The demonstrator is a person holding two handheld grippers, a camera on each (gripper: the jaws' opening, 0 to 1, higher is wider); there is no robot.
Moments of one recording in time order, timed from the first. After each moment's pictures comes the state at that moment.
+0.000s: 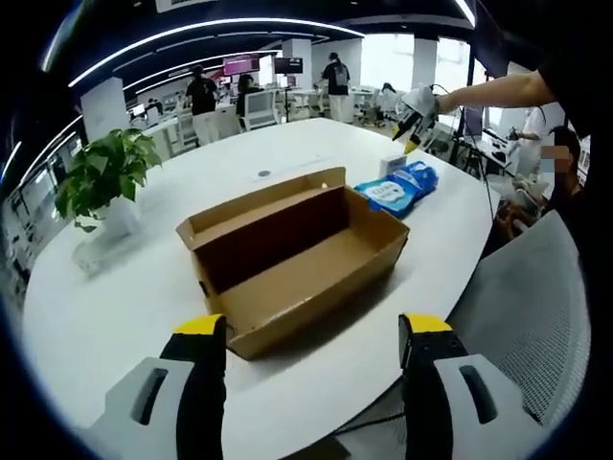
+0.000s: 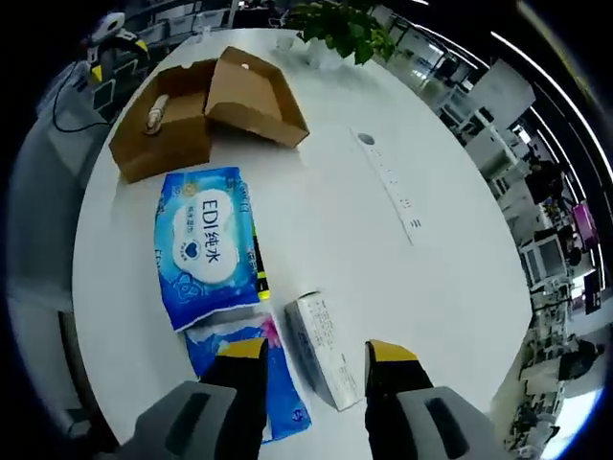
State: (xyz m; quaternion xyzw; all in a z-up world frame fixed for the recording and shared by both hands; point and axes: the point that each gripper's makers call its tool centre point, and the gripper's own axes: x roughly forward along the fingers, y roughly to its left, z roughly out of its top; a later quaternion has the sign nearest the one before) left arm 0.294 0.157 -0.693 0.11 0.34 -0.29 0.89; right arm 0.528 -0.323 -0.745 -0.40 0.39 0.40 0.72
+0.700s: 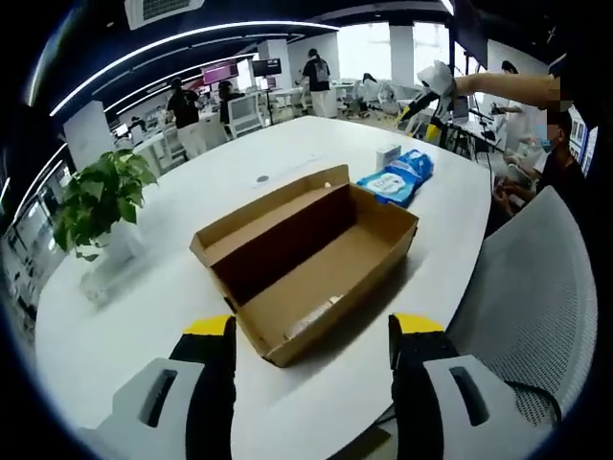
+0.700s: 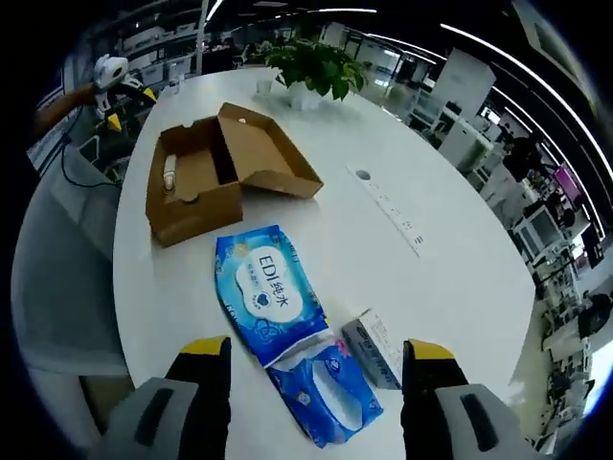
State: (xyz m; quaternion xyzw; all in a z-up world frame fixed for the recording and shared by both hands) left arm 0.316 0.180 -0.679 0.15 0.33 -0.32 0.88; right arm 0.451 -0.280 -0.691 -0.31 0.37 0.38 0.79
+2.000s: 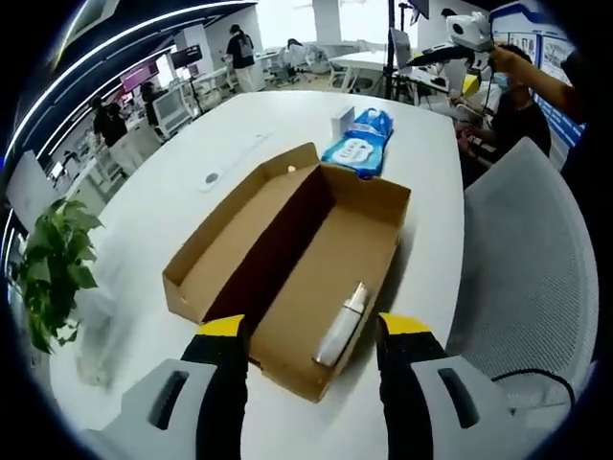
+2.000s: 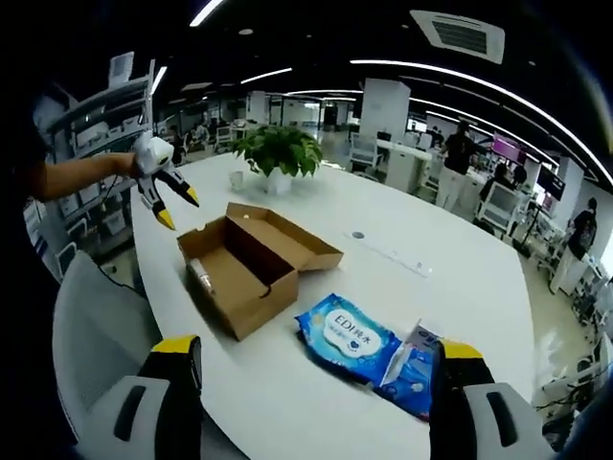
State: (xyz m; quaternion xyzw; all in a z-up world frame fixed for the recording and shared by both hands) left arm 0.375 0.155 -0.694 0.27 0.37 -0.45 0.77; right arm 0.329 -0.207 -0.629 -0.13 0.29 0.32 0.89
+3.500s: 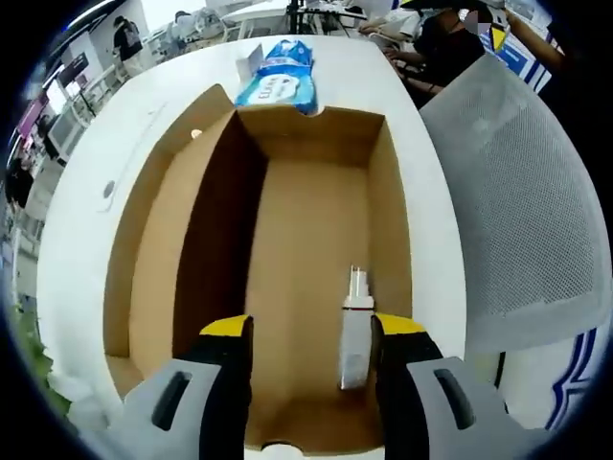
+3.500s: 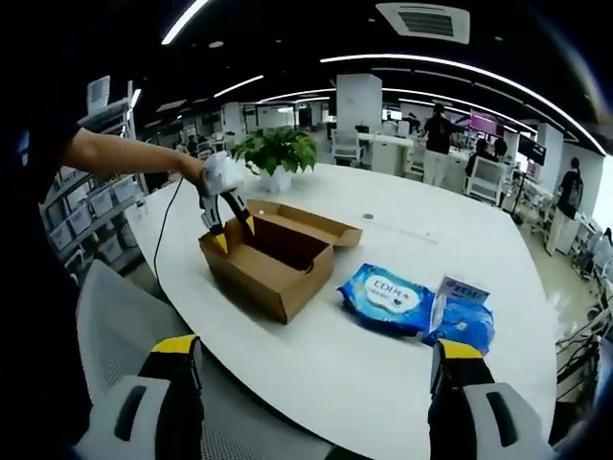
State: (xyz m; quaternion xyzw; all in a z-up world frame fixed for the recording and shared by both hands) left arm 0.385 0.119 -0.788 0.39 0.43 -0.58 0.57; right arm 0.248 -0.182 -0.651 -0.07 0.31 0.28 0.91
